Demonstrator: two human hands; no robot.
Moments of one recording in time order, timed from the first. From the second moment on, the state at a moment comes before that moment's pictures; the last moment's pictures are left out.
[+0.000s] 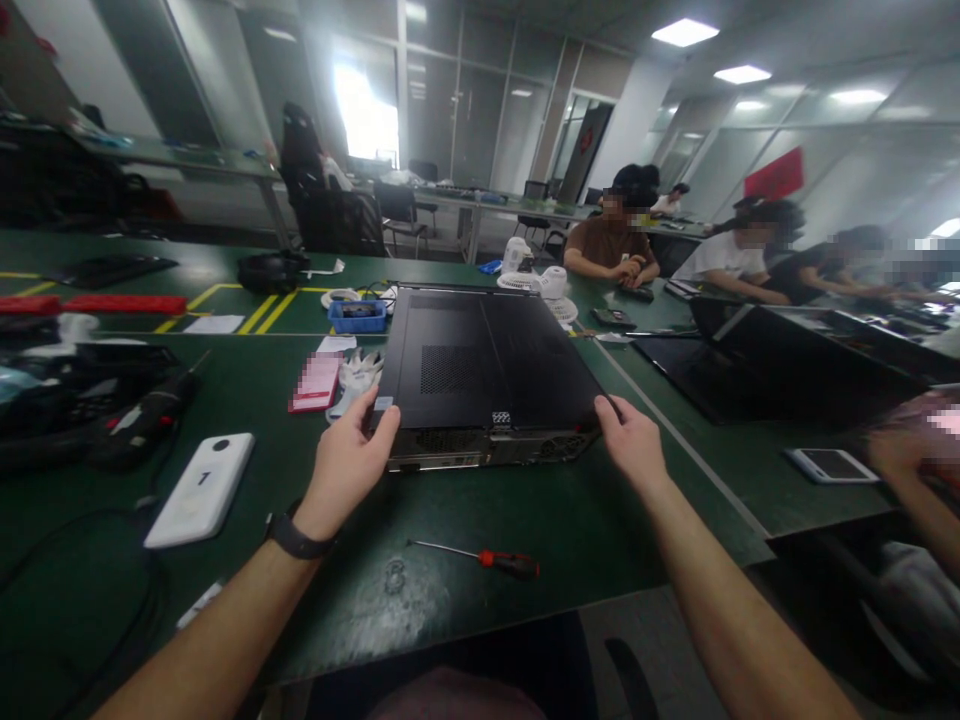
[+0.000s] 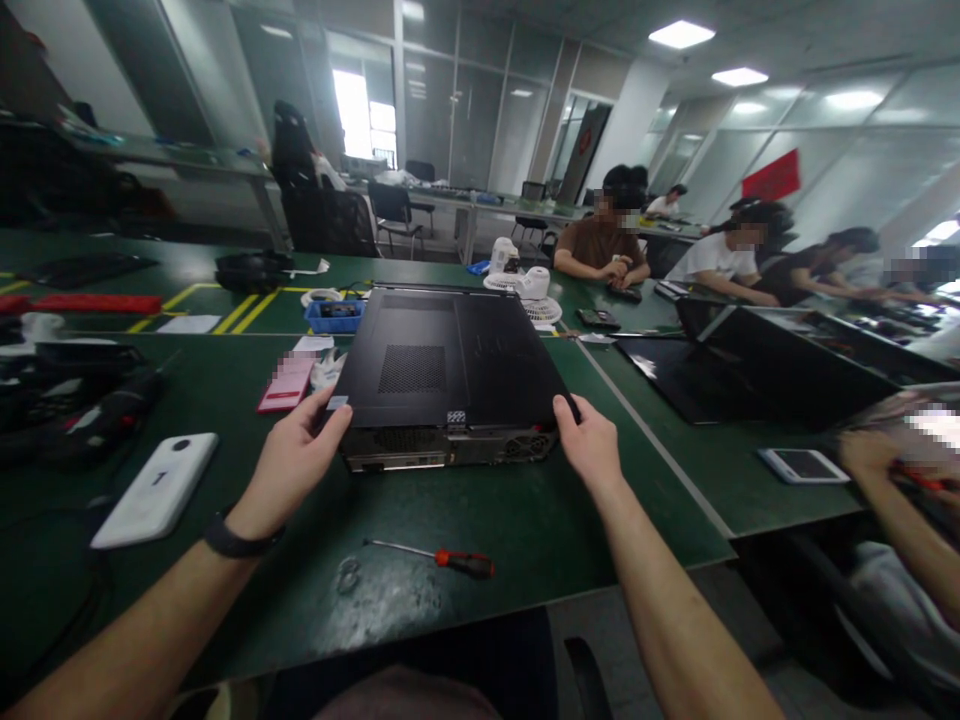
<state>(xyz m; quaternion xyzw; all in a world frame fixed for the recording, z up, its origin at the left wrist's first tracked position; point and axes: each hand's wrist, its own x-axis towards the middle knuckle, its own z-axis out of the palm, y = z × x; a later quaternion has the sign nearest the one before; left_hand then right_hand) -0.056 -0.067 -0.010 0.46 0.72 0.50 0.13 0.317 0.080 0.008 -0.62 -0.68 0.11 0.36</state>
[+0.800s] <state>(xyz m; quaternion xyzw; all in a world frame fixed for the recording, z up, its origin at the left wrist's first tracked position) -0.054 -0.067 -0.003 0.45 0.73 0.50 0.11 0.315 0.082 0.006 -0.61 -0.65 0.21 0.41</state>
